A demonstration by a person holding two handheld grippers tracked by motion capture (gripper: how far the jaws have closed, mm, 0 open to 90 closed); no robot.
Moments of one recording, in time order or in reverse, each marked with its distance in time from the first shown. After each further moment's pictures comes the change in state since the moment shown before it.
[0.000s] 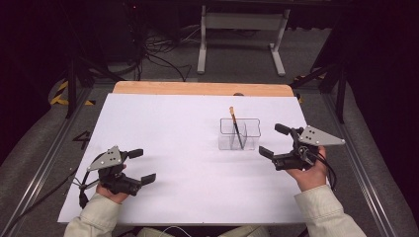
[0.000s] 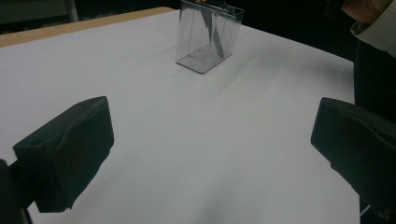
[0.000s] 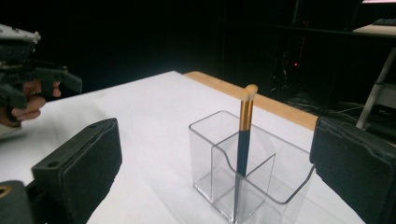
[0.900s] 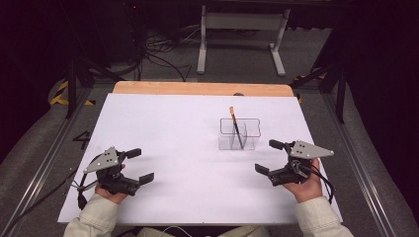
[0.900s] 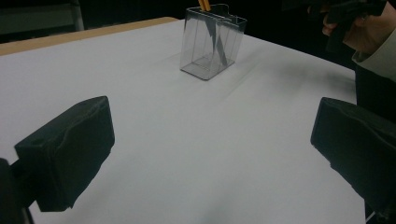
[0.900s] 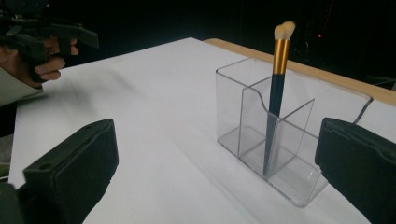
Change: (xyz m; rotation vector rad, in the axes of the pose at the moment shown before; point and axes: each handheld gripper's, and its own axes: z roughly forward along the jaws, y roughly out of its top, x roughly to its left) left arm 0.003 -0.006 -0.003 -0.043 0.013 -0.015; right arm 0.013 -0.039 0.003 0.091 0.061 0.023
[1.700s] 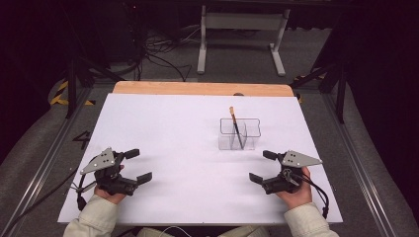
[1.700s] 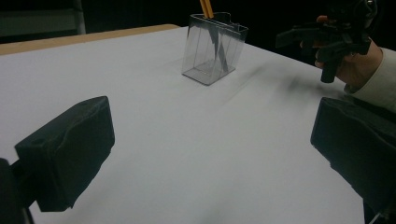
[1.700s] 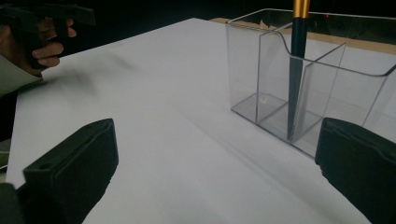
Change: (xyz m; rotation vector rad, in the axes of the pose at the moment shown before) left arm 0.003 -0.007 -0.003 -0.034 -0.005 -0.035; right arm 0.006 -0.038 0.015 0.027 0.012 0.071
